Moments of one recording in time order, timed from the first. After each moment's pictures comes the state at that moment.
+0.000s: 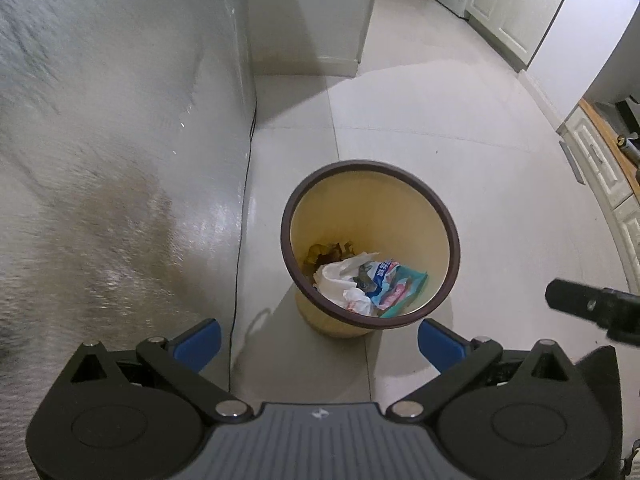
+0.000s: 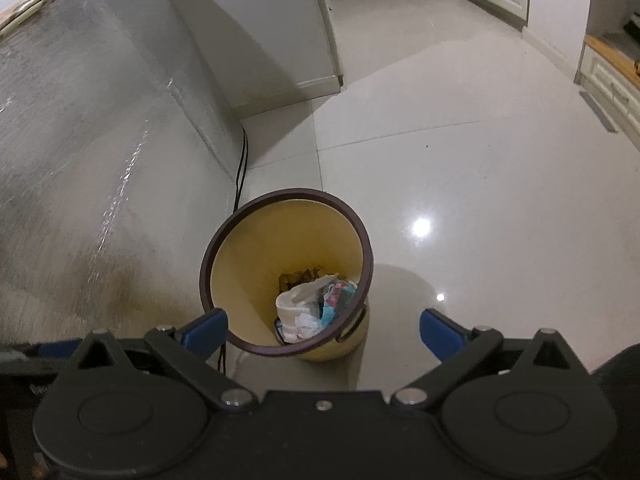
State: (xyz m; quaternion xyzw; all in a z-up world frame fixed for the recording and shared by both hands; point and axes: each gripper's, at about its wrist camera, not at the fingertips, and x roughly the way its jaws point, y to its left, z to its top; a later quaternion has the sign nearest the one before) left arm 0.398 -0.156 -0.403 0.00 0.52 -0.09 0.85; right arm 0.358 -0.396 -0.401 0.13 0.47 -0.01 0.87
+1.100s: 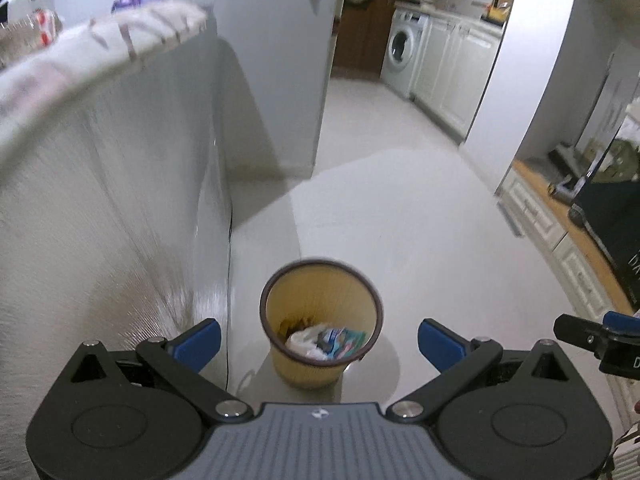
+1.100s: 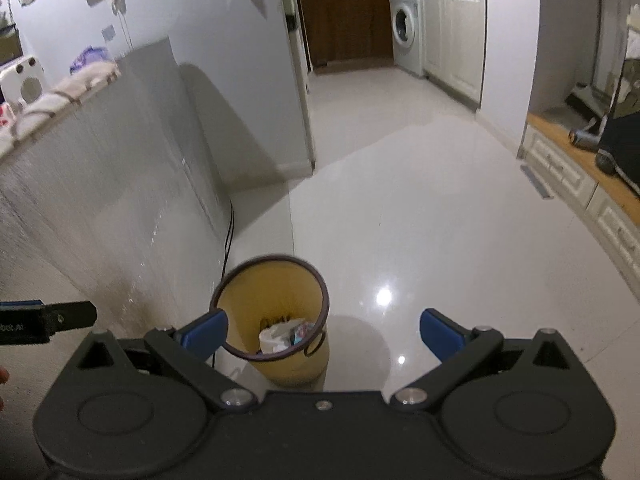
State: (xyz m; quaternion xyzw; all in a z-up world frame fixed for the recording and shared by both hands) left arm 0.277 -0.143 -0.233 0.00 0.39 -0.15 0.91; right arm 0.208 -0.401 -0.251 0.09 0.36 -0.07 0.93
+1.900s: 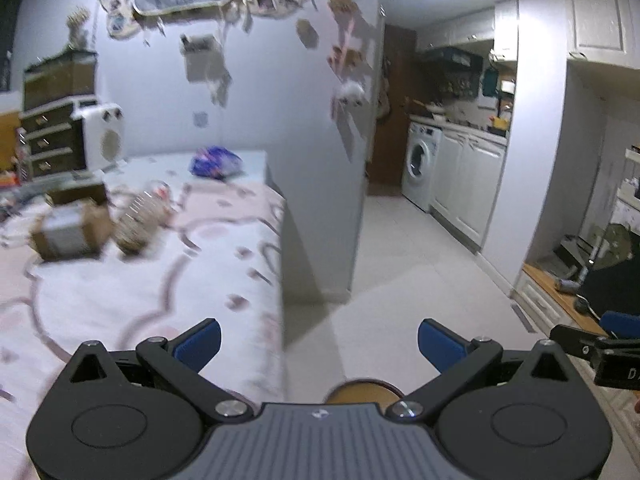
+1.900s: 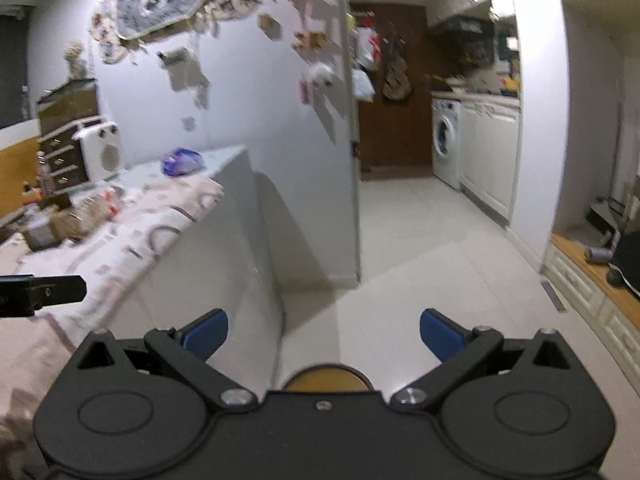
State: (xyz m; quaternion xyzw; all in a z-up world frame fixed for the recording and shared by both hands) left arm 0.187 -0.034 -0.054 0.00 0.23 -0.10 0.97; right arm 0.148 -0.308 -0.081 0.05 0.21 0.00 0.98
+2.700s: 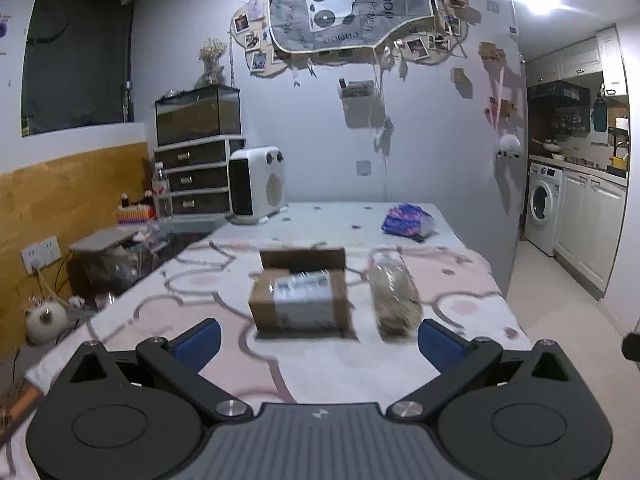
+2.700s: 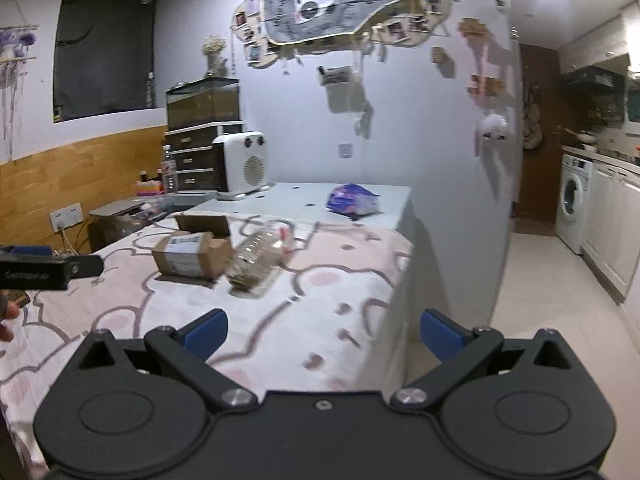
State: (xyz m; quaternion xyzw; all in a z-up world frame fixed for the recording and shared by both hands) left arm 0.237 0.188 -0.004 0.01 0.17 0.07 0.98; right arm 0.230 -0.099 -0.021 0.00 0.17 0.17 0.97
